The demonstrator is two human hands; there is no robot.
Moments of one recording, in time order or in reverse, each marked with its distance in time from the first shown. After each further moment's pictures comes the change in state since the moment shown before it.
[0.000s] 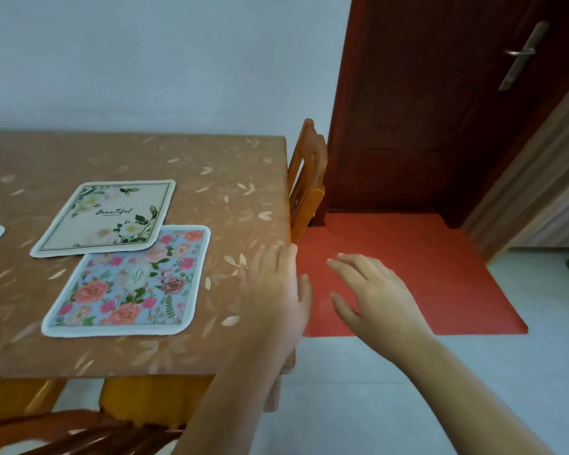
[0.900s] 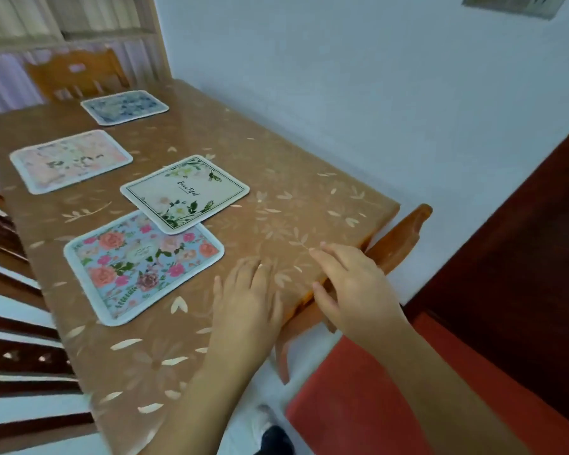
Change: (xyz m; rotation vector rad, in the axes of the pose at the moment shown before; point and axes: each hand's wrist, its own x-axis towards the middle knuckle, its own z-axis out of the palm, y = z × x) left_hand 0.216 0.055 0.124 0.236 0.358 -0.680; right_hand 0.309 0.177 0.028 0.334 -0.110 -0.830
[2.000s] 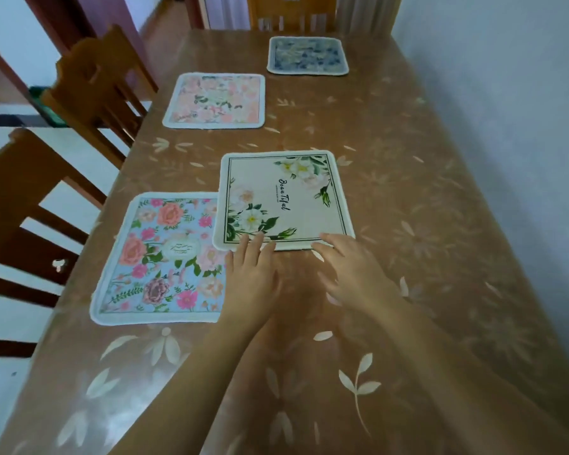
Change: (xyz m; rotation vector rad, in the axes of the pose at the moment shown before) left_hand 0.259 -0.147 0.136 0.192 0.281 -0.685; right_hand 0.331 0.149 0.262 0.250 -0.435 -0.669
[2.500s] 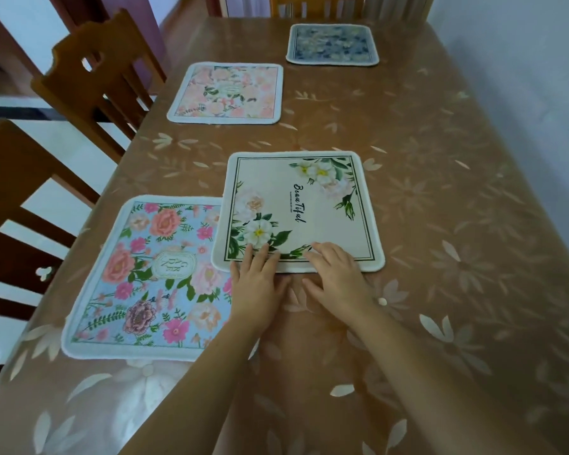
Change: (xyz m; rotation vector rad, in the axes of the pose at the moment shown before) left_hand 0.058 -0.058 0.085 0.053 -0.082 -0.092; right_hand 0.063 0.037 0.106 0.037 -0.019 0.035
